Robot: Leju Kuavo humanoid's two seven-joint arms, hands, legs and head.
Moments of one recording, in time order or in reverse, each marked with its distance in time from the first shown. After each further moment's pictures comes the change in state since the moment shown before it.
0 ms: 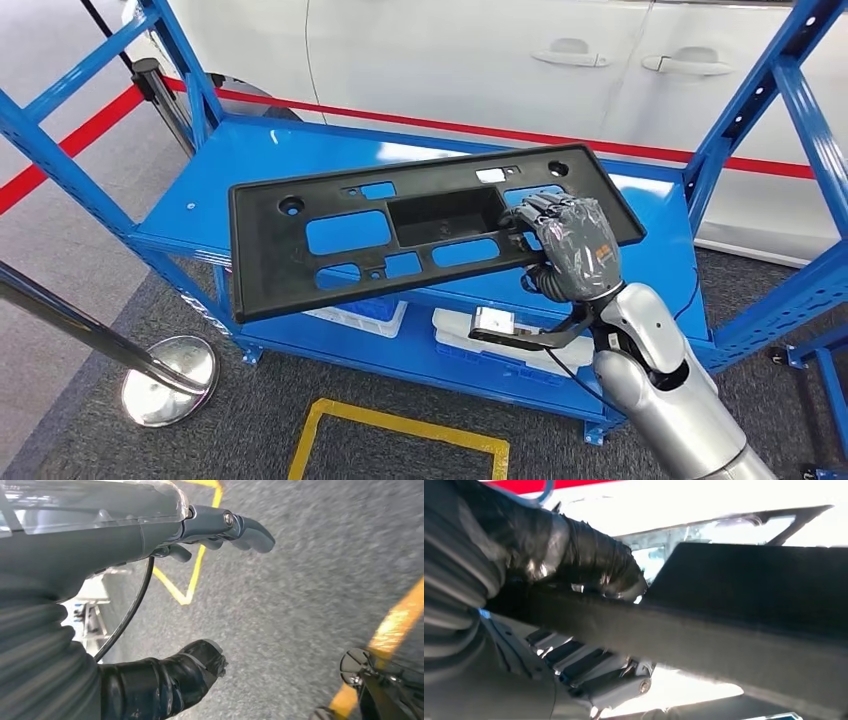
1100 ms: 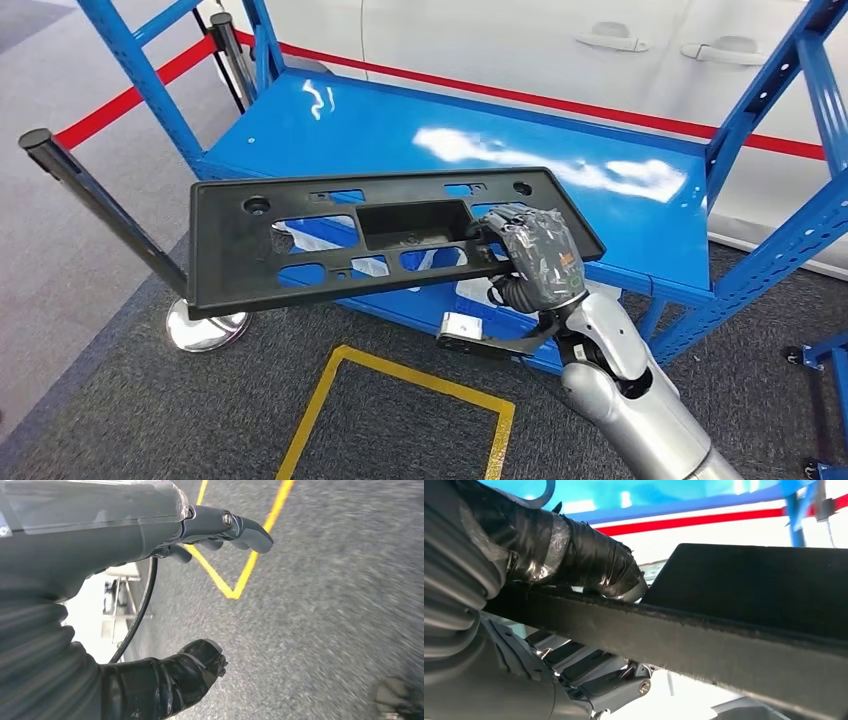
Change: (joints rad) left arm 0.034 -0.017 0.080 -0.182 -0.069 -0.161 0.080; right arm -0.008 0.076 0.088 0.017 -0.053 0.021 0.086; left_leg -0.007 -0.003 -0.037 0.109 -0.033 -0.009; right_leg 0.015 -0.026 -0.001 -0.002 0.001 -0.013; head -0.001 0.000
